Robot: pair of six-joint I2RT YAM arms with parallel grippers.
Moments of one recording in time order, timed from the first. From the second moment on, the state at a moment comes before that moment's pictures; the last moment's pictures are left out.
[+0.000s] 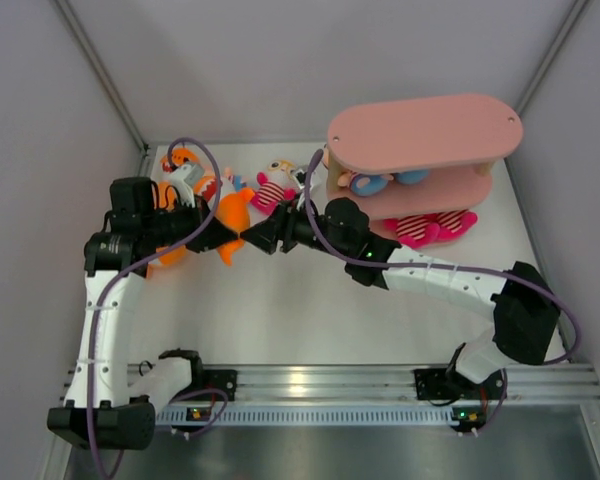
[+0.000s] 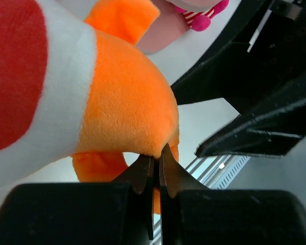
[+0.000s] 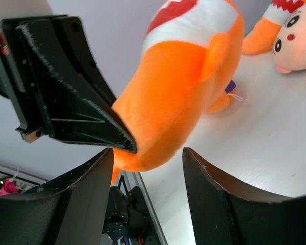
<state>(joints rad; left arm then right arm) -0.01 1.02 1.27 -0.92 0.79 -0.06 1.00 1.53 1.14 0.40 -0.16 0.67</state>
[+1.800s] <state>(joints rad) -0.01 1.05 1.55 -1.14 0.39 0.21 -0.52 1.22 1.23 -0.09 -0.99 0.74</state>
